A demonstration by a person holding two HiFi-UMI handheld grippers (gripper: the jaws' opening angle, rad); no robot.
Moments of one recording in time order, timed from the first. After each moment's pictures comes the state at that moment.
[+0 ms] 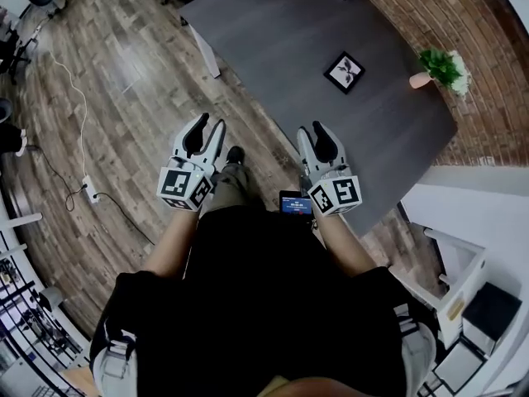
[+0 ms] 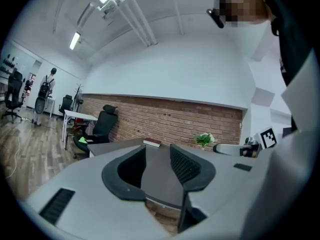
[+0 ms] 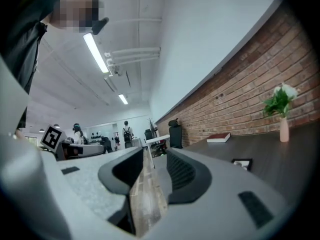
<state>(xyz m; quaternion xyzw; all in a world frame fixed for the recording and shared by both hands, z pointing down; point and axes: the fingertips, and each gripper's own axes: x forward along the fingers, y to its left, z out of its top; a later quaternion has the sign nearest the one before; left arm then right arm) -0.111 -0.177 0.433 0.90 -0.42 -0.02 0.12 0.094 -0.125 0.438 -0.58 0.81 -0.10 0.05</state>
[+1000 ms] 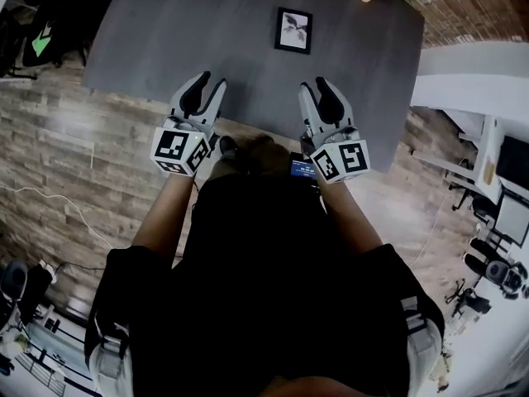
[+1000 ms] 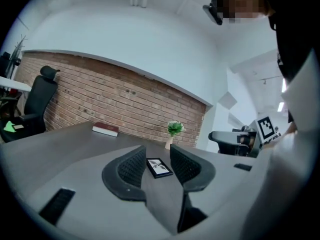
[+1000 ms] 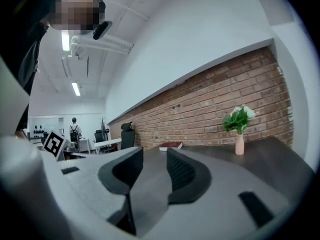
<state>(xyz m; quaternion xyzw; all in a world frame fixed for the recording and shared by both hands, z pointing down) 0.070 -0.394 0.476 0.98 -0.10 0.05 0.16 0.192 -0.256 0.436 -0.79 0.60 -0.09 0.03</state>
